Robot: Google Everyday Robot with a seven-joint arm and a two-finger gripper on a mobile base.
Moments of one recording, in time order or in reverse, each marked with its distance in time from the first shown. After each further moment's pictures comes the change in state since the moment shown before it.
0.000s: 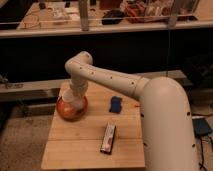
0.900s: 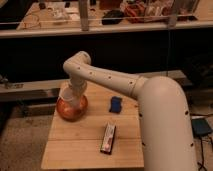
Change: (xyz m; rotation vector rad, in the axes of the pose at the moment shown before) arm 0.000 -0.005 -0.001 -0.012 0.010 -0.011
